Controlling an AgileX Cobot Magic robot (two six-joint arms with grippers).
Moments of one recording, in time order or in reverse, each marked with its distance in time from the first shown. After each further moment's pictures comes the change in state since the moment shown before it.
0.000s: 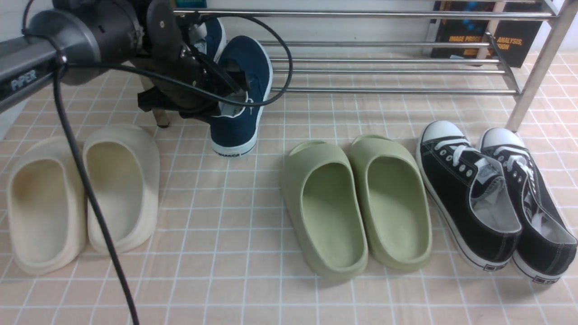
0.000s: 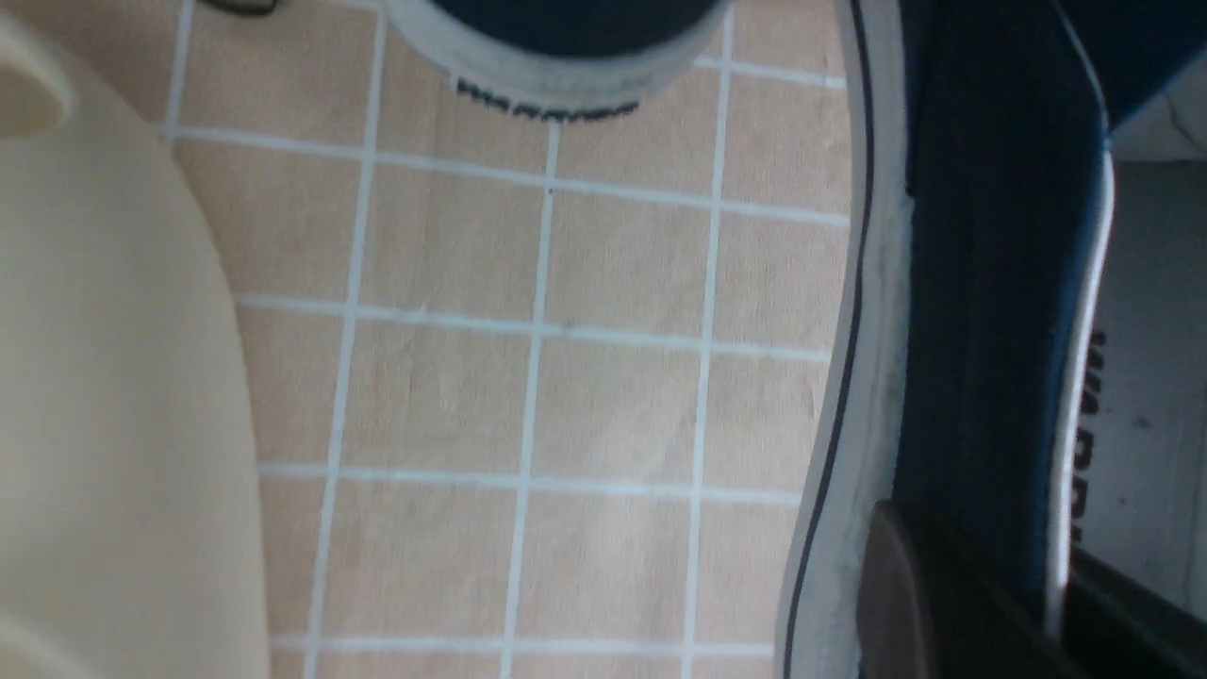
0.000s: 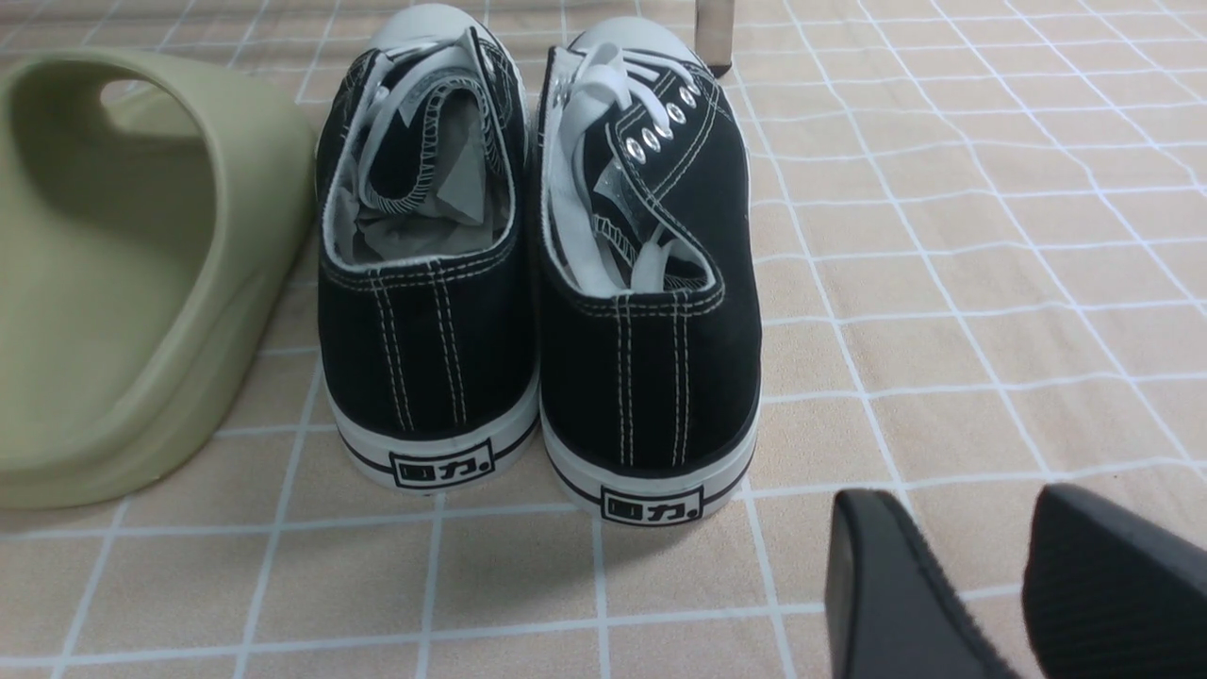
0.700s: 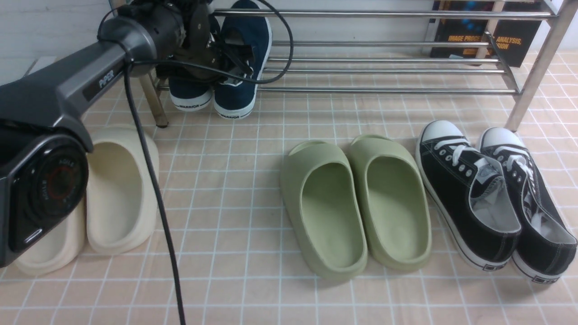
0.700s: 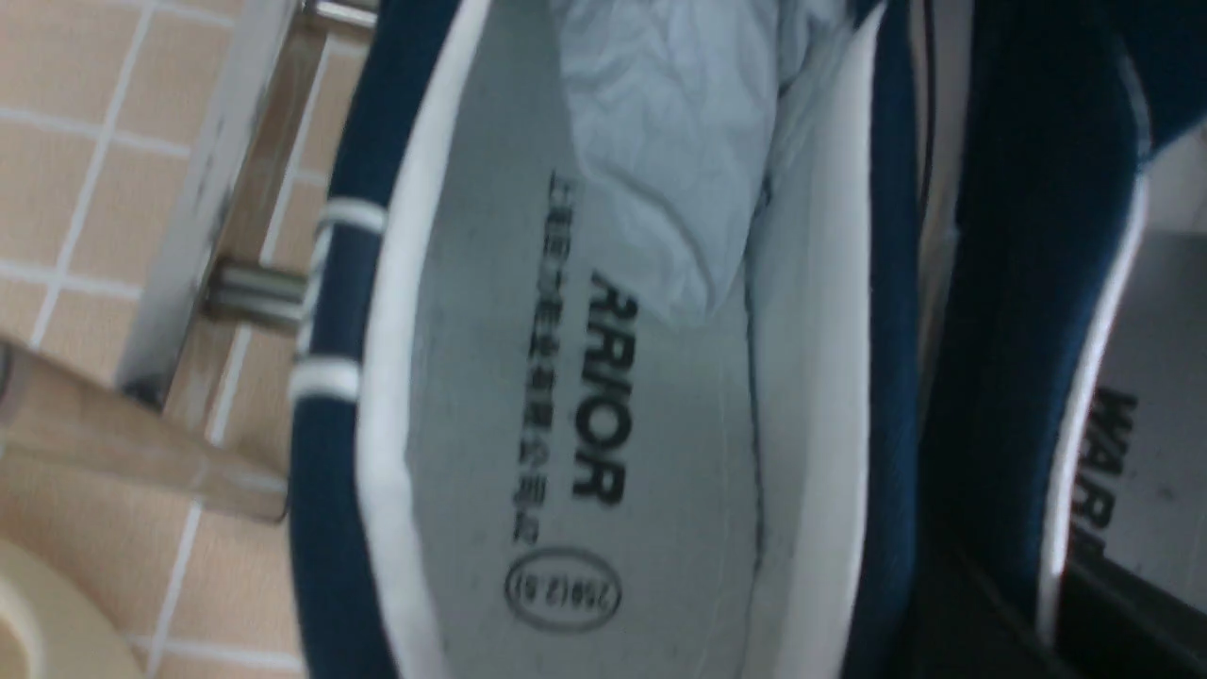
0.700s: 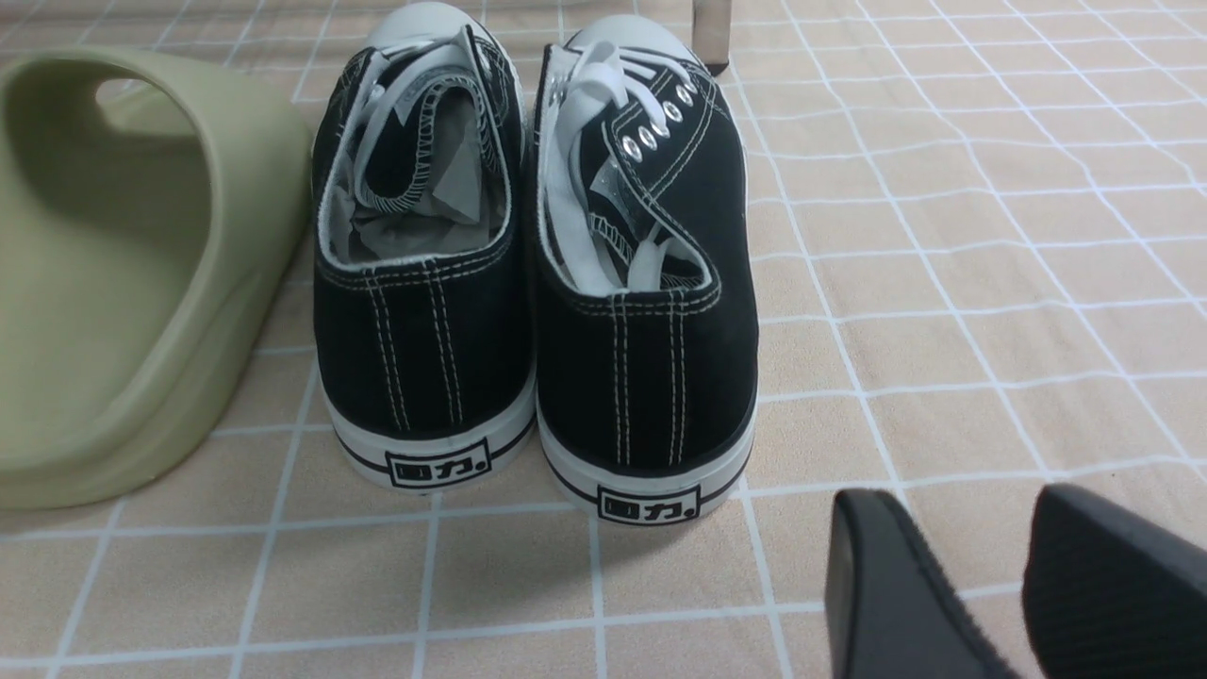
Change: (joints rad) right arm 0.000 0.000 0.000 0.000 0.000 0.000; left arm 0.002 0.283 -0.374 0.251 -0.073 -0.202
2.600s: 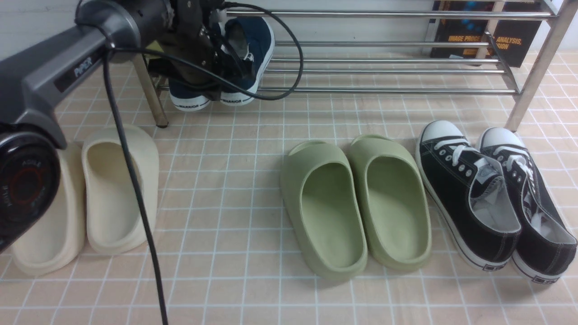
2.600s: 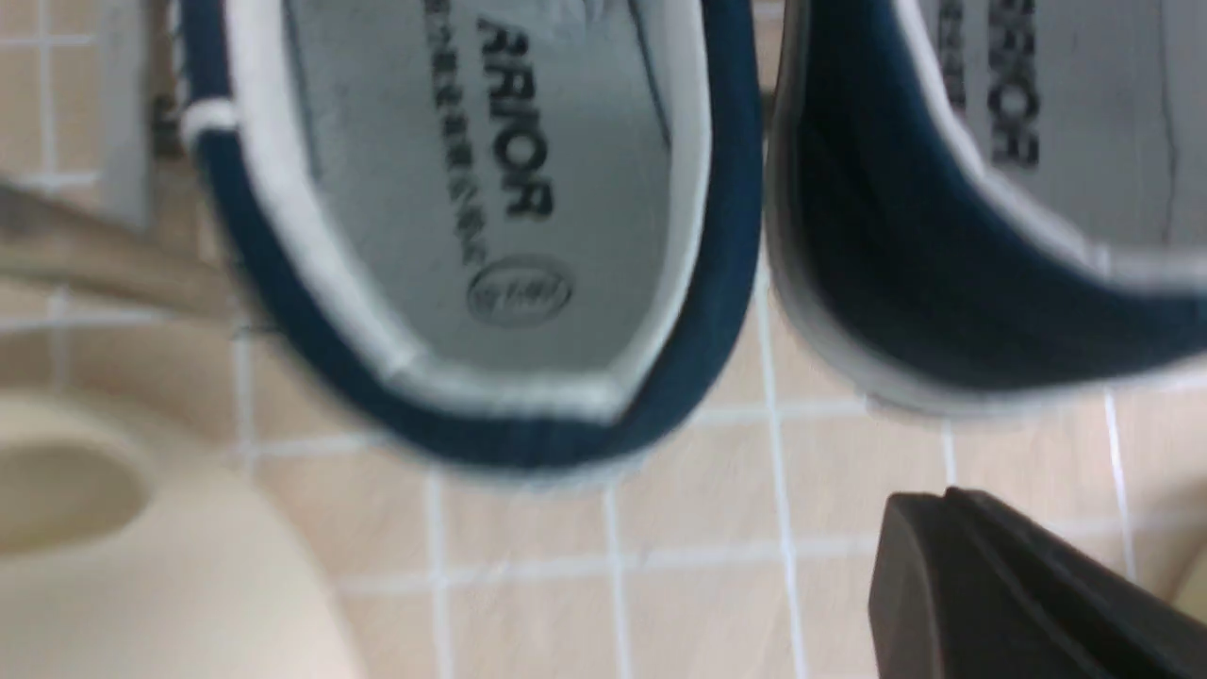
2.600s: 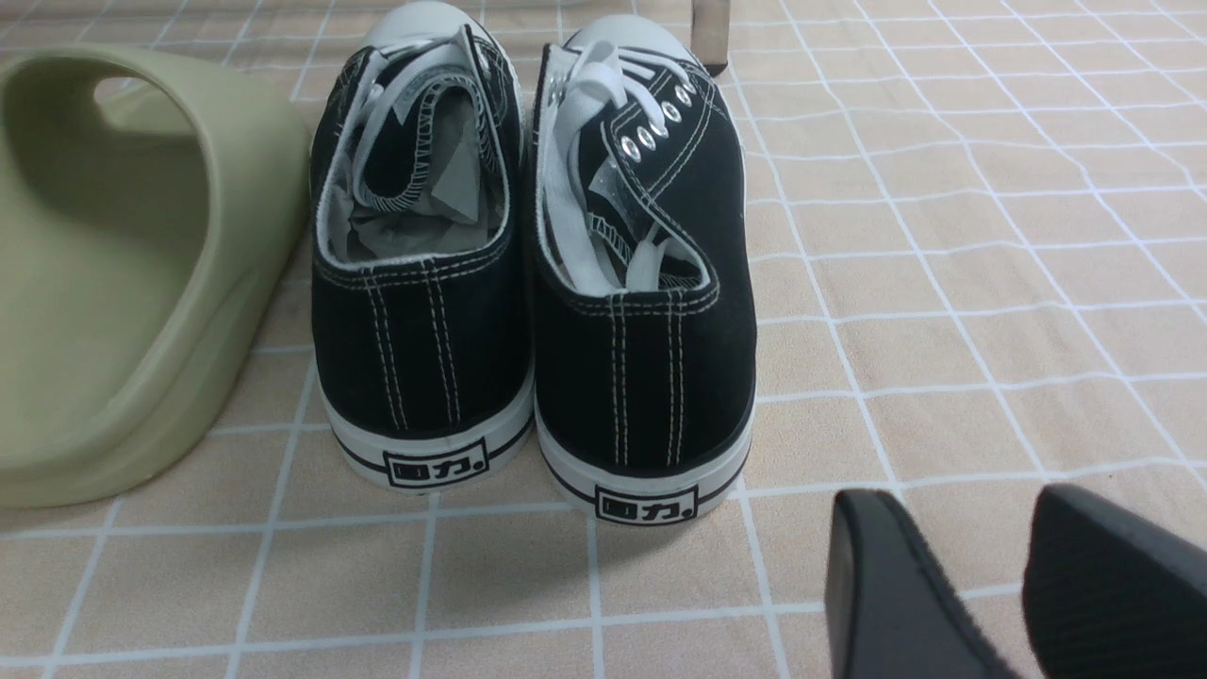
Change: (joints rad) right arm 0.000 0.000 0.000 -0.004 0.000 0.000; left arm -0.002 -0.134 0.037 -0.126 0.302 0.357
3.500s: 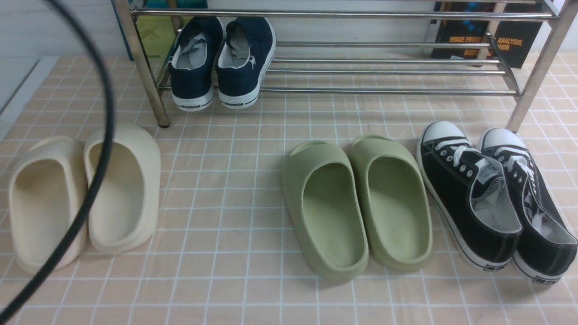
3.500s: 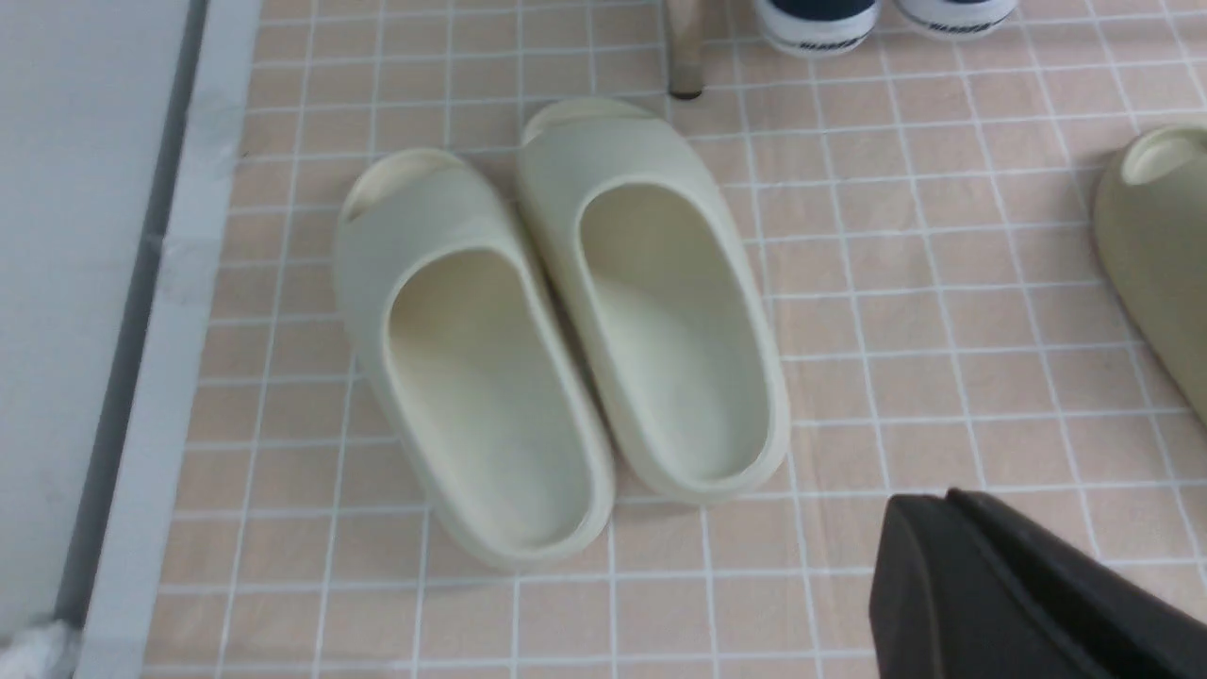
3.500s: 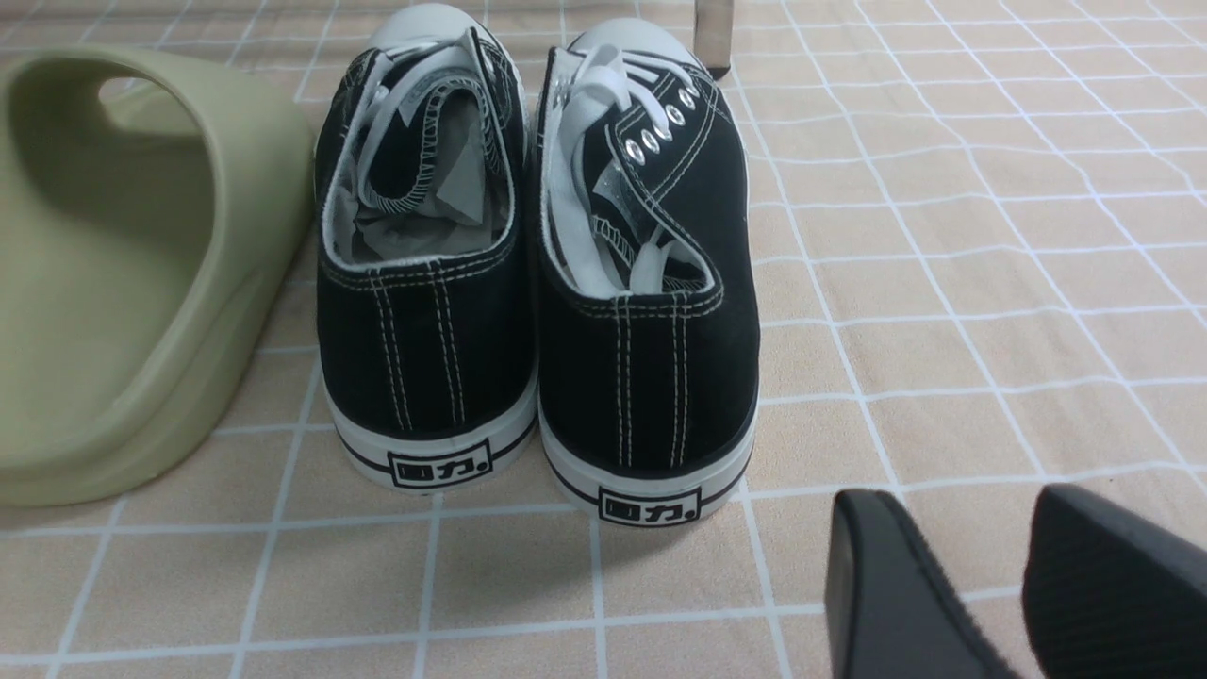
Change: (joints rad) right arm 0.000 0.000 0.000 -0.003 0.000 0.000; left arm 0.000 -1.329 0.908 0.177 0.107 -0.042
